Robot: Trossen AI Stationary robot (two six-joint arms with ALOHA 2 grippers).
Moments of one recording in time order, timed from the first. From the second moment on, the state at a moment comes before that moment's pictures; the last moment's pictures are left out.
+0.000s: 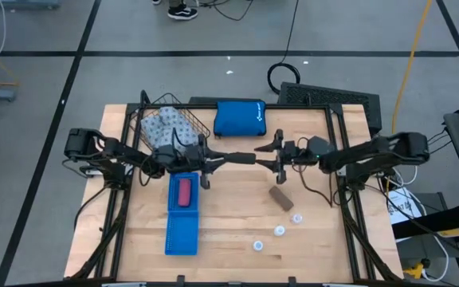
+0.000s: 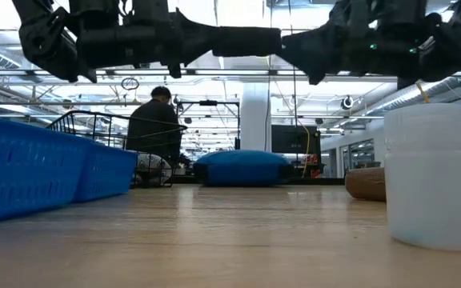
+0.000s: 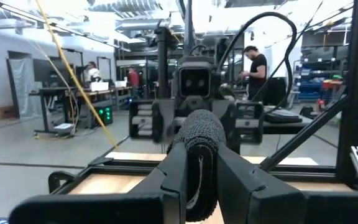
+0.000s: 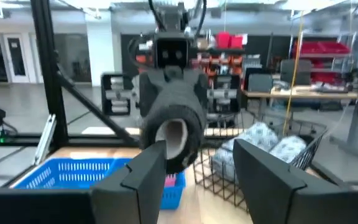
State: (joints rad) left arm 0.02 1.58 0.53 1.28 -0.04 0.03; right arm -0.16 1.34 0.37 1.13 -0.19 0.02
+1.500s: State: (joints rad) left arm 0.03 1.58 0.53 1.25 -0.04 0.08; right arm -0.10 1.36 0.43 0.99 -0.09 -0.04
